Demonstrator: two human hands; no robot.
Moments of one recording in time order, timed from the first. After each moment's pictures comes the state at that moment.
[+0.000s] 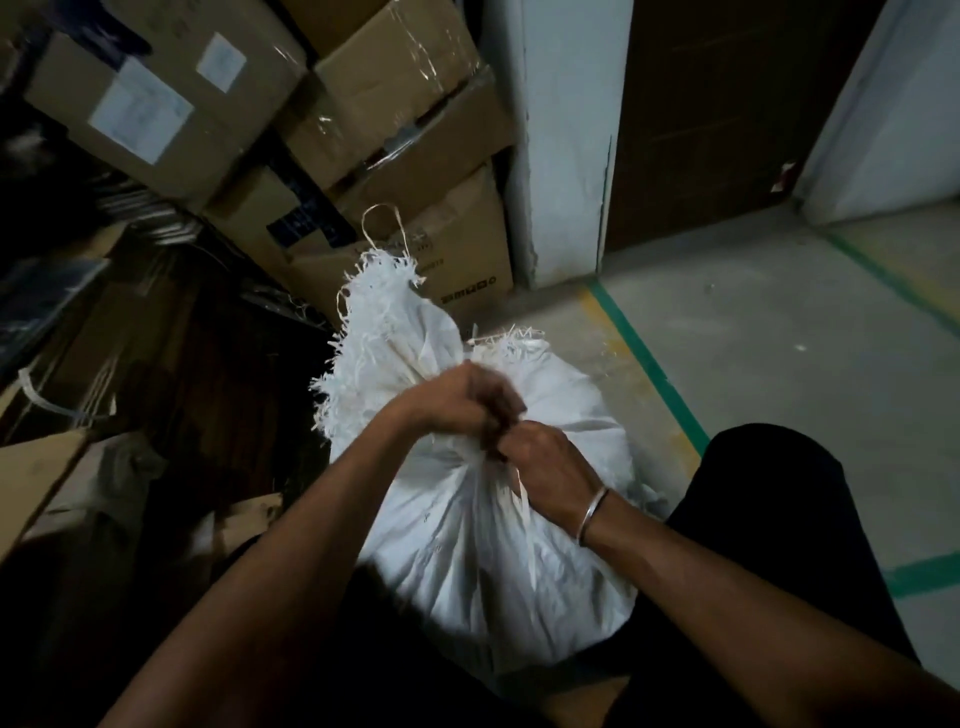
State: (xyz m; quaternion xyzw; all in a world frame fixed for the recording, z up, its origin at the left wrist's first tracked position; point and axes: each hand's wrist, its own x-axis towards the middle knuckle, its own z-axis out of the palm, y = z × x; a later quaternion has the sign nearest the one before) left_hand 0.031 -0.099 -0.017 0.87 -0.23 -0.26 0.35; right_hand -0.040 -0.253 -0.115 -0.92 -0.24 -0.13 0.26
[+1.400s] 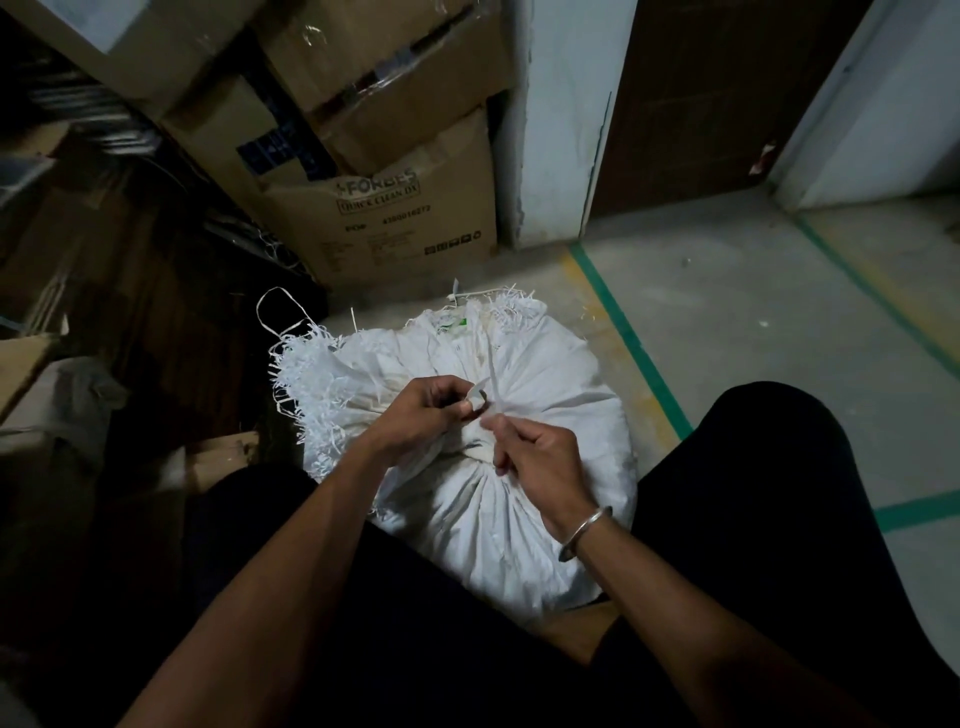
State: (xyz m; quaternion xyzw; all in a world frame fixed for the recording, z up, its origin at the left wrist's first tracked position) left_hand -0.021 -0.044 -0.138 0.74 -0.09 -0.22 0.63; right_hand -0.113 -0.212 -0.121 -0.64 0.14 0.02 0.76
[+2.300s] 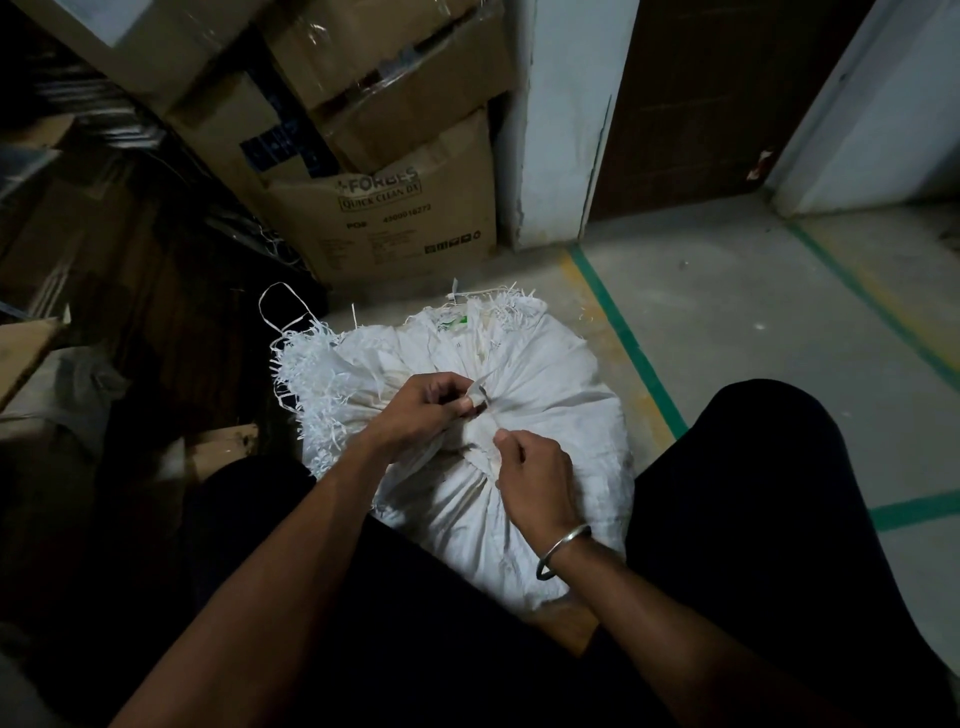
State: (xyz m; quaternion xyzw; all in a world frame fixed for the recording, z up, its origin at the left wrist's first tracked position) left_hand -0.026 -0.044 -0.143 0.73 -0.08 -0.22 0.64; right_hand -0.128 -0.204 -0.144 -0.88 0.12 -0.08 0.46
